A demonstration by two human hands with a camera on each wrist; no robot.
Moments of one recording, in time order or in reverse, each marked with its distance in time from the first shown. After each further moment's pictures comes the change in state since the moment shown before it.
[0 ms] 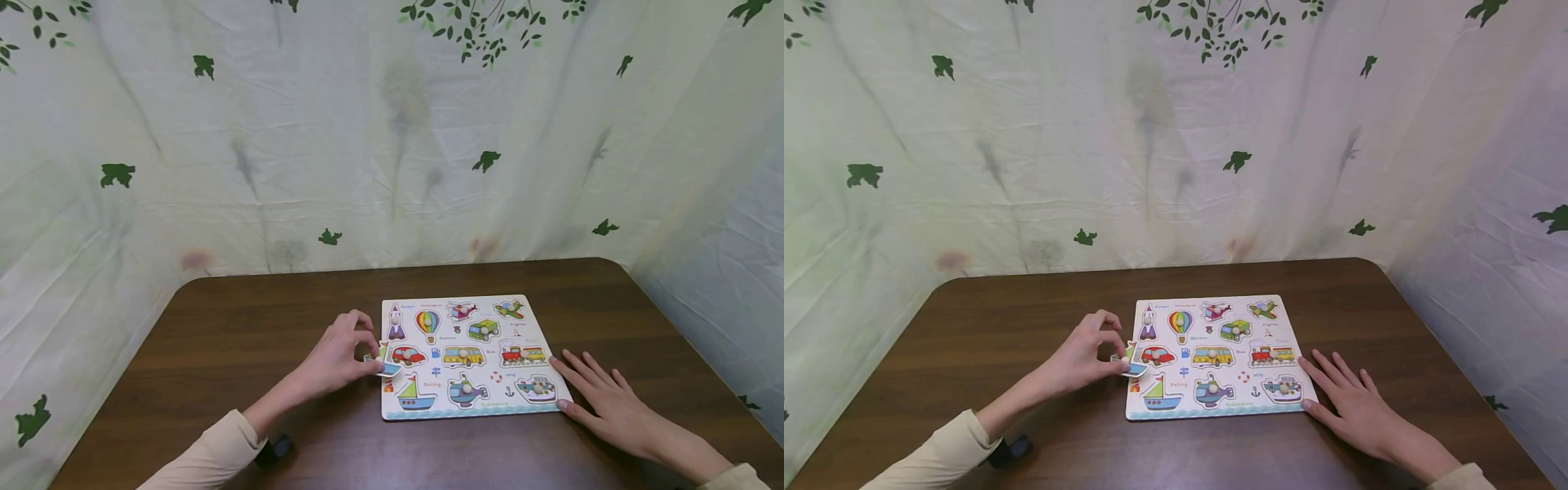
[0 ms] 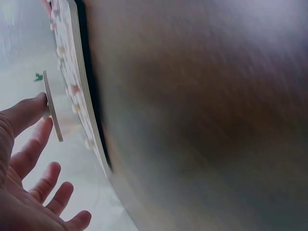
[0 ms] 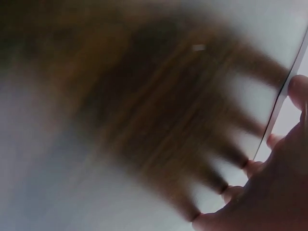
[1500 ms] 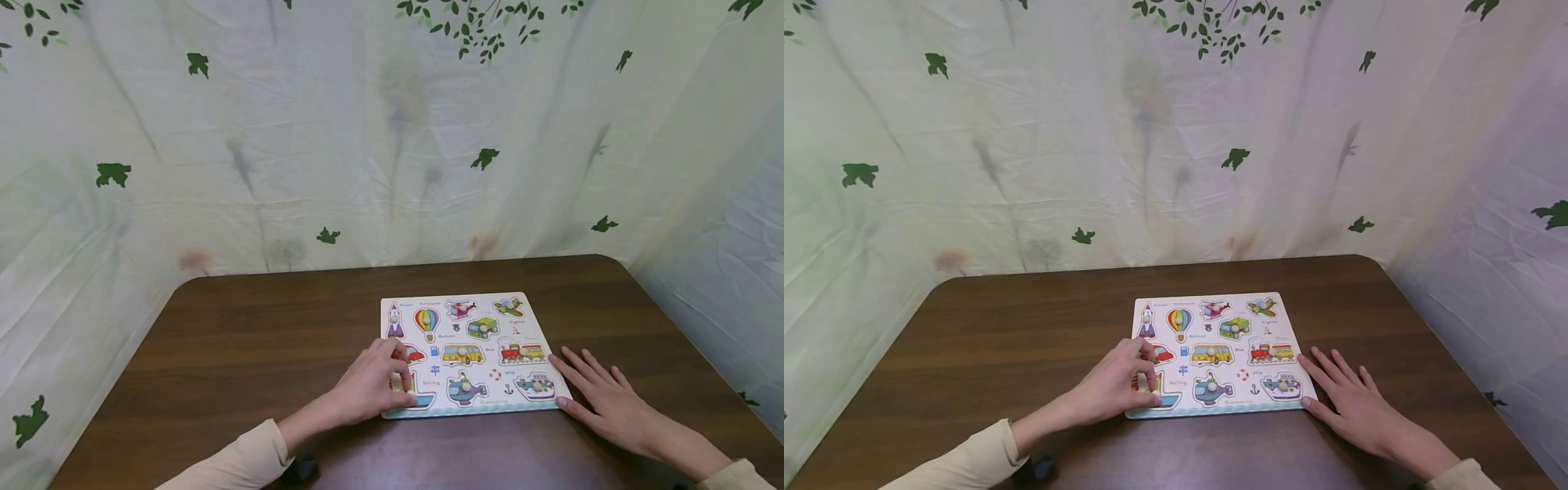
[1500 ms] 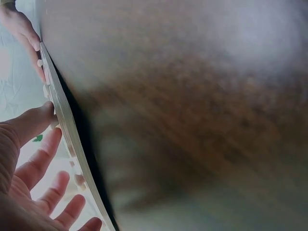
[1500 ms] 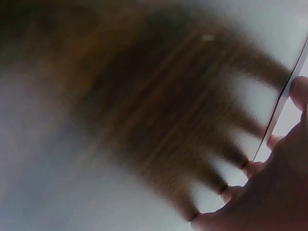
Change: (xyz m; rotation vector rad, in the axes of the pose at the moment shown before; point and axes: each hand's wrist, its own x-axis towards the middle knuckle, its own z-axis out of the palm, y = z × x) left_hand -0.003 0.037 0.043 0.017 -0.125 0.066; right_hand -0.001 0.001 0.001 -0.019 0.012 -0.017
